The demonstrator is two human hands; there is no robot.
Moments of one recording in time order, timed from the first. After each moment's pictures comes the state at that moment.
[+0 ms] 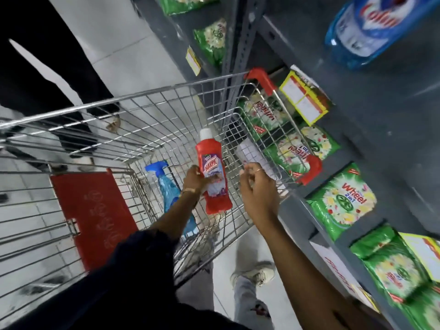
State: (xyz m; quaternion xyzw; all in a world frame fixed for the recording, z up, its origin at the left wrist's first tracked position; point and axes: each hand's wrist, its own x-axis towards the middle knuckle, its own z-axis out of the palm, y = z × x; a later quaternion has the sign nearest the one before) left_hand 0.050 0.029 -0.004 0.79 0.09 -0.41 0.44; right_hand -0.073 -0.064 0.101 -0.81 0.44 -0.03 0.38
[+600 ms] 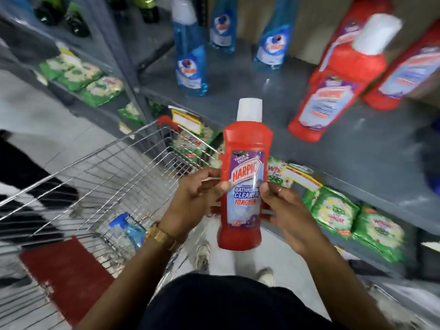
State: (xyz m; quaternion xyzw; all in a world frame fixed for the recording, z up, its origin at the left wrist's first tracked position) left_hand -0.121 0.008 0.291 0.61 -0.31 -0.50 0.53; right_hand -0.291 -0.073 0.264 -0.49 0.43 -0.22 0.73
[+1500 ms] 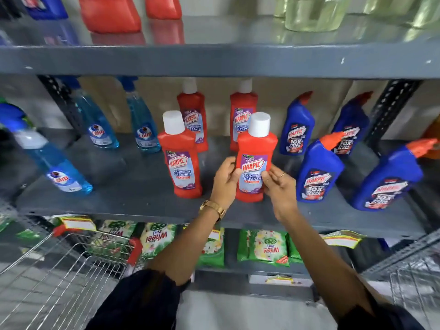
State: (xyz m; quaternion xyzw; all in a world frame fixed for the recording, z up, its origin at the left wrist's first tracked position) left_hand -0.332 -0.217 0.284 0.48 -0.56 -0.43 0.51; right_hand -0.470 -0.223 0.263 -0.45 0.46 -0.58 0.50
